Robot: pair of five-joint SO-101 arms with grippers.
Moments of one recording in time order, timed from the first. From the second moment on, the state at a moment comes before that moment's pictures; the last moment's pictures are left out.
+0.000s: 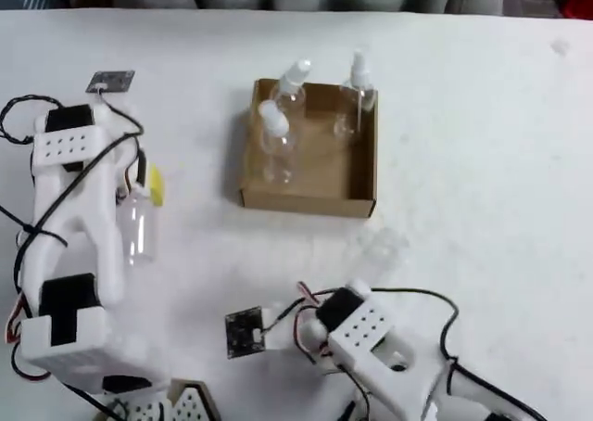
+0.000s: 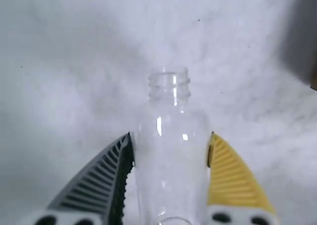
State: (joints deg) left arm -17.3 6.0 6.5 83.5 -5.6; right arm -46.5 -39.7 72.6 64.2 55.1
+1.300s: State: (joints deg) left arm -14.8 -28.8 45.2 68.4 -3.3; right arm -41.5 -34.0 71.2 61.4 54.9
